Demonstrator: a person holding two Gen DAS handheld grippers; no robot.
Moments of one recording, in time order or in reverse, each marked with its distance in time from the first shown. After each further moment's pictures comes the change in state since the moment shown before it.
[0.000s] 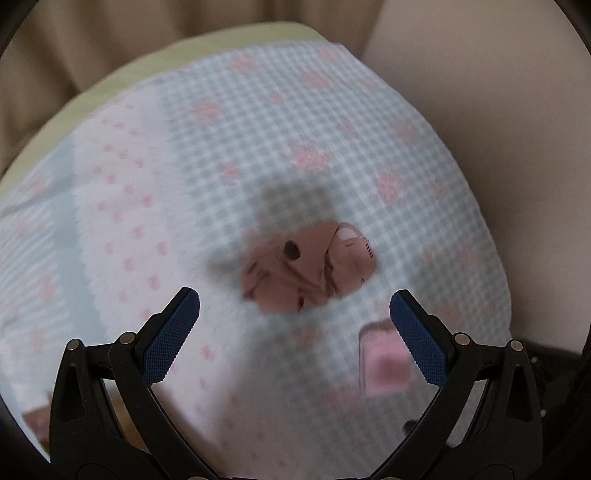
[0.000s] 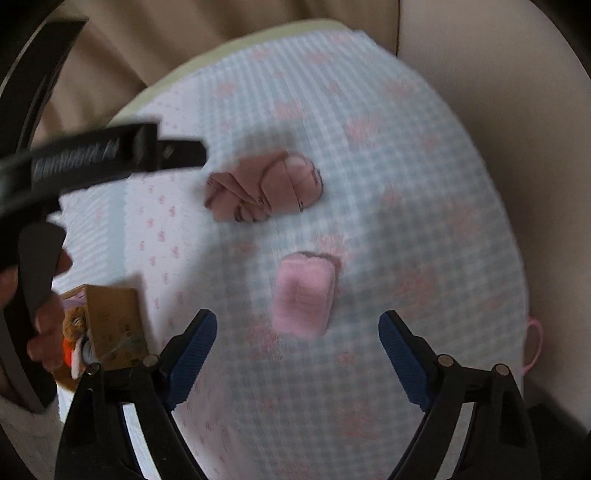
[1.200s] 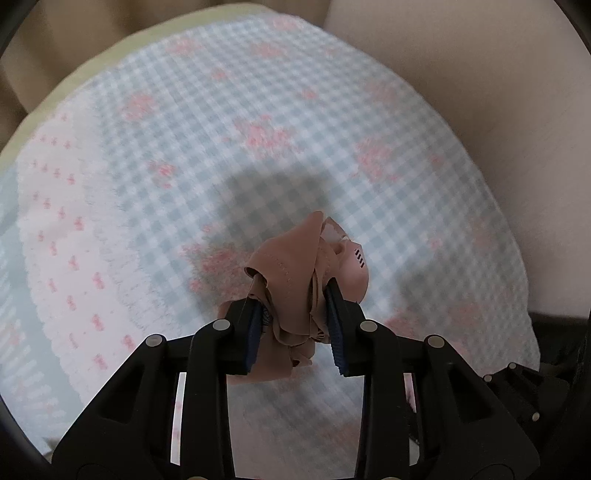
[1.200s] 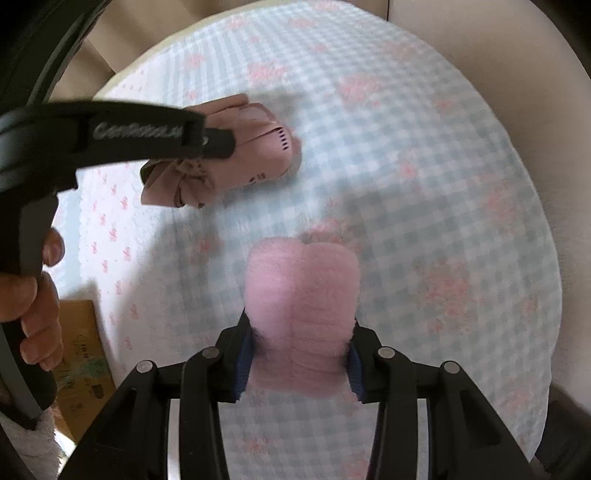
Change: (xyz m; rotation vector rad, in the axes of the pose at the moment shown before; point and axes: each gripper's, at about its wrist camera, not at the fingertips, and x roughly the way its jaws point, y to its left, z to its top) left arm 0.036 -0.012 -0.007 0.113 -0.007 -0.059; right arm 0.032 -0.033 -0.001 0.025 0.003 -0.065
